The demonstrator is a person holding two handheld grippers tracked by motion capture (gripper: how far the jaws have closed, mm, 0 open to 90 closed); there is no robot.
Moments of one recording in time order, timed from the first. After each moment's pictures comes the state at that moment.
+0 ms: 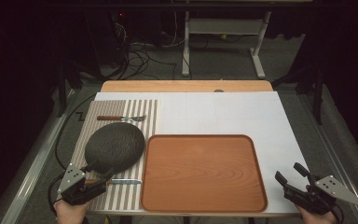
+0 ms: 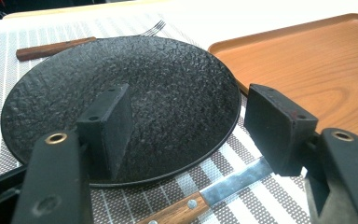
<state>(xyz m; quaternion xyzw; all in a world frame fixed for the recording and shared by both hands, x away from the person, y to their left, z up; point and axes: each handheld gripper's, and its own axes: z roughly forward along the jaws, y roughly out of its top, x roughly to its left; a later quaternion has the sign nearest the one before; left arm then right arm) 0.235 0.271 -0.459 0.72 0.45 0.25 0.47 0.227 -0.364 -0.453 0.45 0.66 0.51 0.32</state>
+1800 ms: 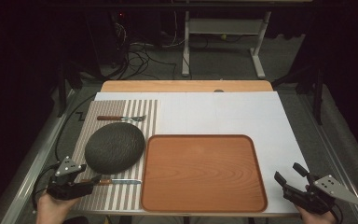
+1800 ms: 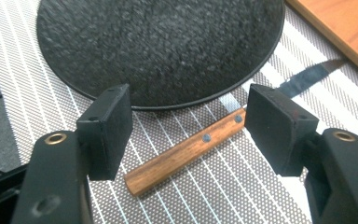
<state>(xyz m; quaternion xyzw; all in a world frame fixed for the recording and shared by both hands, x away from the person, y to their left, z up) 0.236 0.305 -0.436 0.76 0.49 0.22 0.36 0.228 -0.364 -0.454 0.45 0.66 0.51 0.32</state>
